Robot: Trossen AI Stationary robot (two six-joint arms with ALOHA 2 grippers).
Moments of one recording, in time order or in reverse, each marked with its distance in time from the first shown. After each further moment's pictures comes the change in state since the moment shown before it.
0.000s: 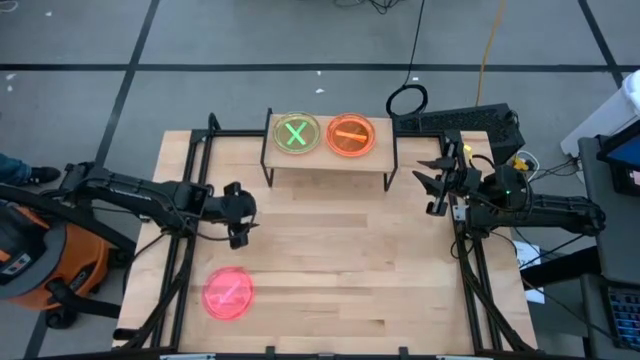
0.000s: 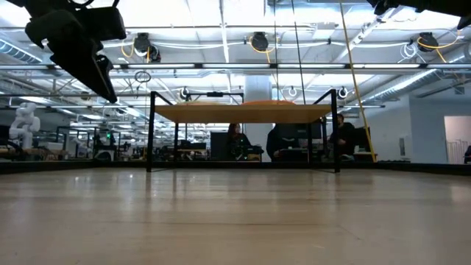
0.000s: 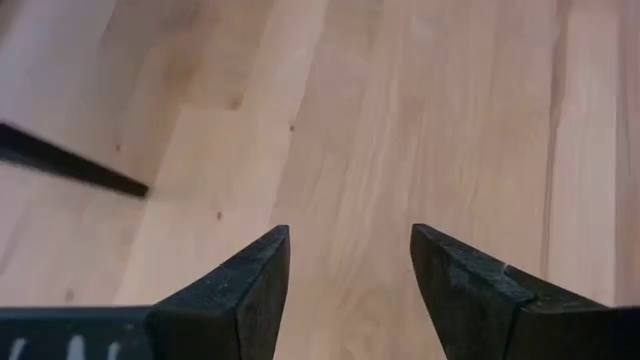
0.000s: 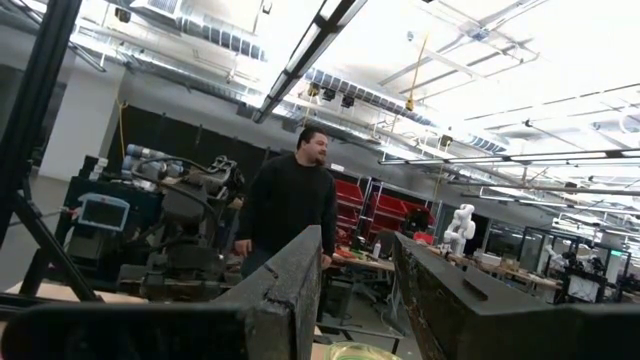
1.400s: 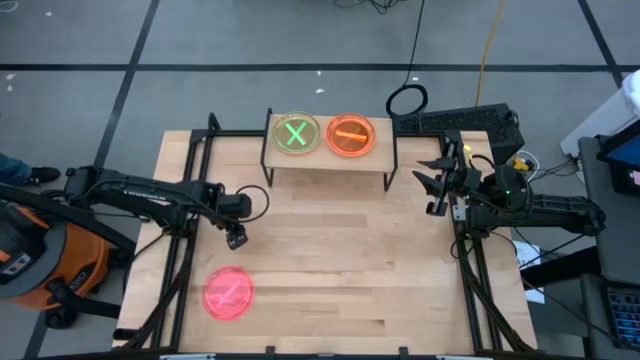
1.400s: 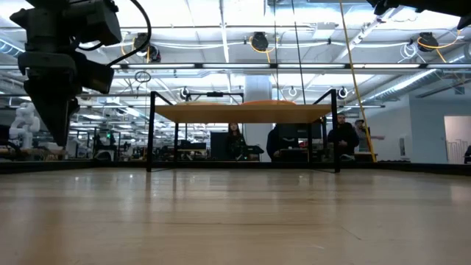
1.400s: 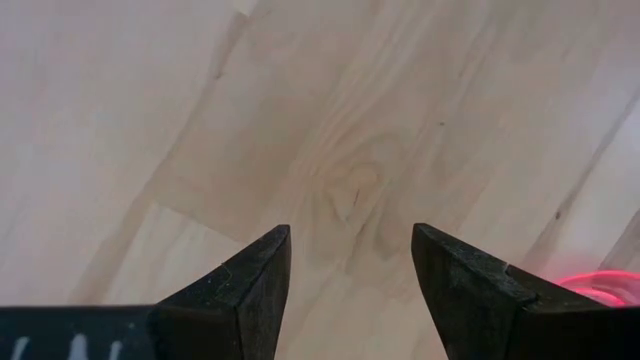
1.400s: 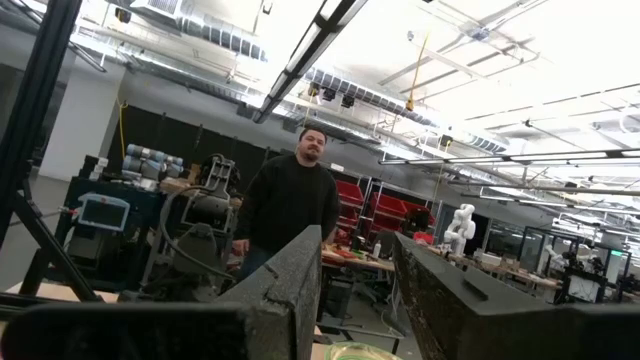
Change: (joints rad) left arm 0.137 0.098 -0.088 -0.158 0.283 -0.277; right arm 0.000 0.000 0.000 0.000 0.000 0.000
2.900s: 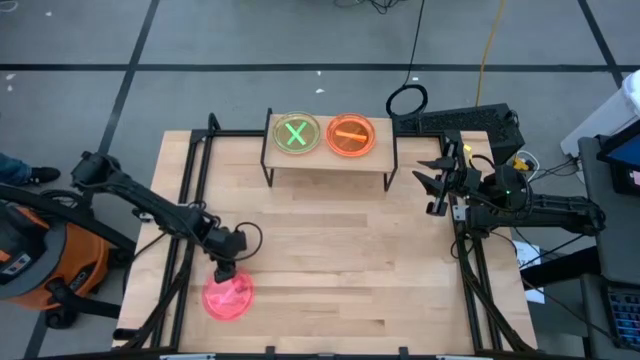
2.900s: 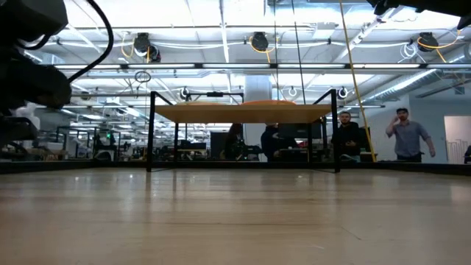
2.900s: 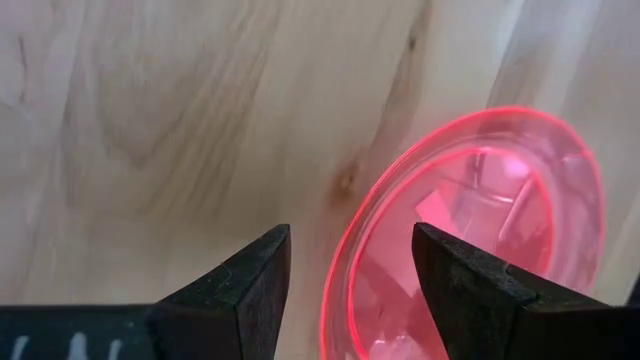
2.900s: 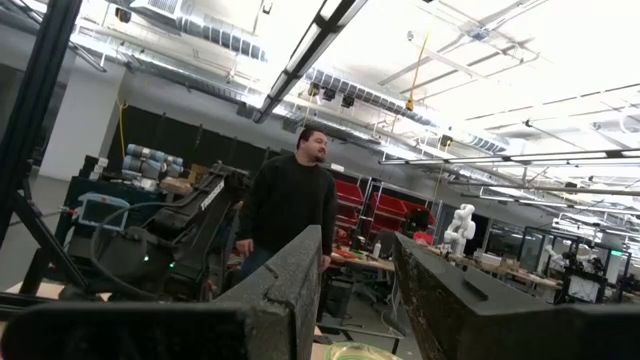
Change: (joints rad) left arm -0.415 0.022 -0.189 0.344 0.157 -0.250; right arm 0.000 0.000 0.000 0.000 0.000 0.000
